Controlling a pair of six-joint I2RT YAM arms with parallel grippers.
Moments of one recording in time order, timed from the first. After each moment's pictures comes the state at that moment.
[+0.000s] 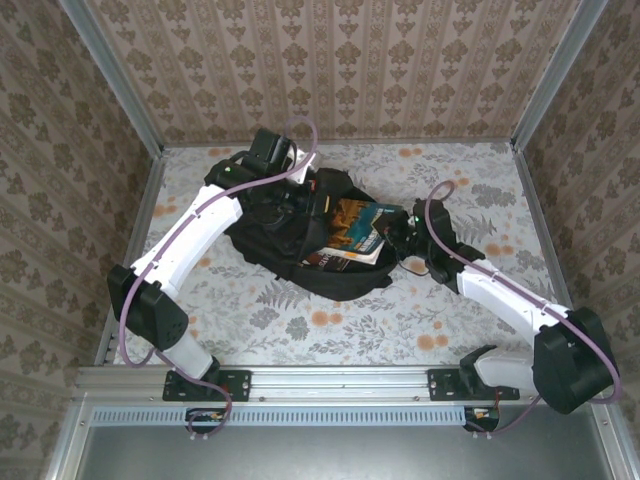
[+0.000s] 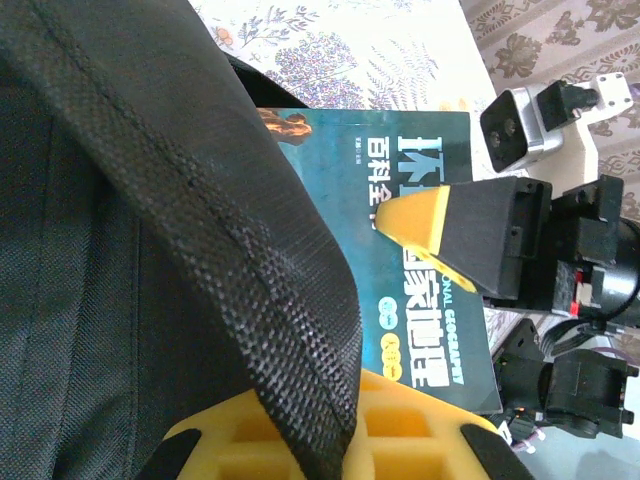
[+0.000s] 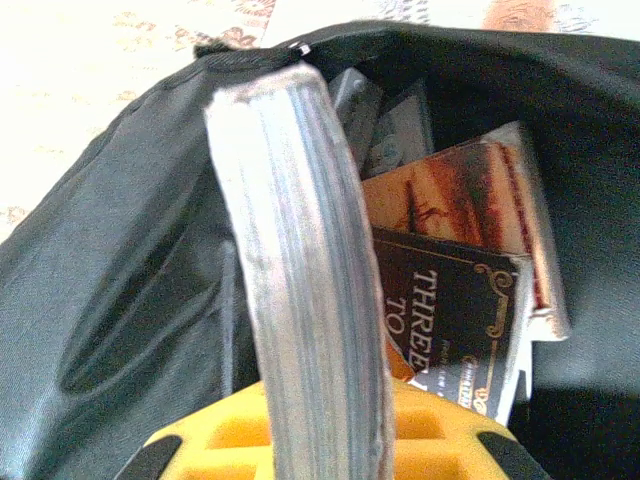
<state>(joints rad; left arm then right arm) -0.60 1.61 1.65 -0.91 0.52 -0.32 0.44 1.24 0.74 0.03 -0.20 1.29</state>
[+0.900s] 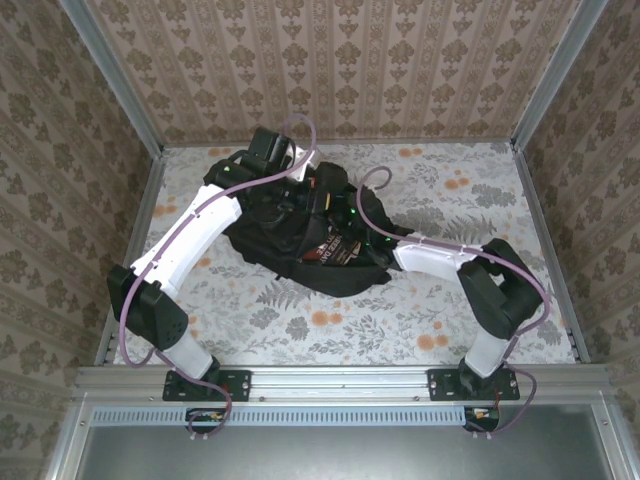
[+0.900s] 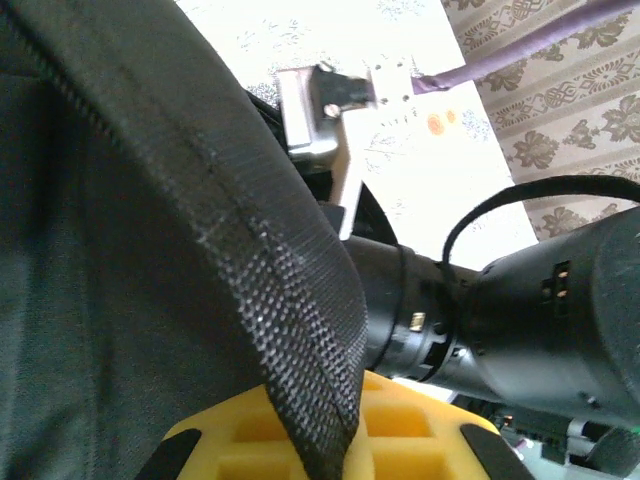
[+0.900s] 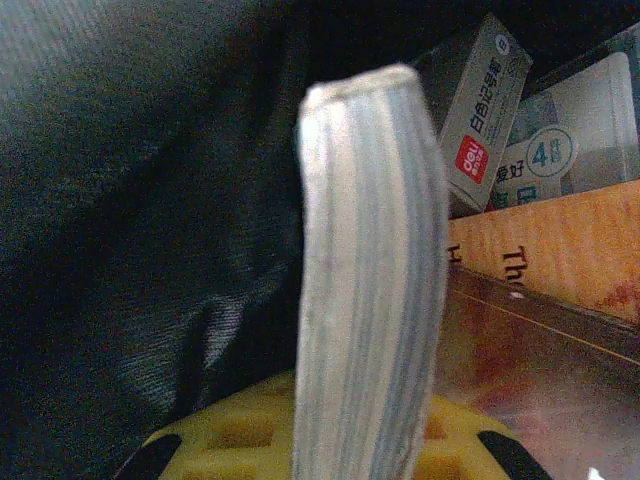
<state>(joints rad) -0.59 1.61 1.65 -0.88 0.53 -0.35 0.65 1.75 1.04 0.32 0.02 1.32</state>
